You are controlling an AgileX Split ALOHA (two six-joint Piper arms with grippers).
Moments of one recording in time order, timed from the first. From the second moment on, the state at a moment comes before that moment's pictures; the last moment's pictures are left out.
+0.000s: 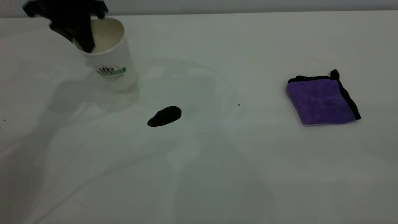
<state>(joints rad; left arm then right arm) -0.14 2.21 -1.49 -0.18 0.69 0.23 0.02 -0.02 -0.47 0.07 1.13 -0.06</state>
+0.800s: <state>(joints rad) -0.14 2.29 -1.49 -0.20 0.64 0.24 0.02 -0.02 -0.47 0.07 1.13 -0.06</state>
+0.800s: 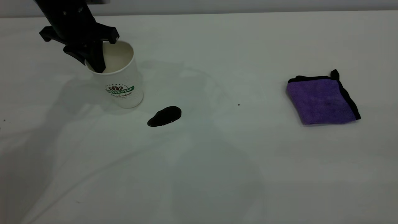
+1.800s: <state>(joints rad) -0.14 2.07 -1.50 -0.20 0.78 0.19 0.02 -0.02 -0.47 0.07 1.13 -0.06</state>
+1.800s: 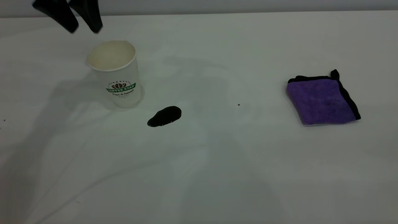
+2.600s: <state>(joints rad) -0.14 1.25 -1.48 -0.21 1.17 0.07 0.02 -0.02 -0.47 0.07 1.13 -0.06</state>
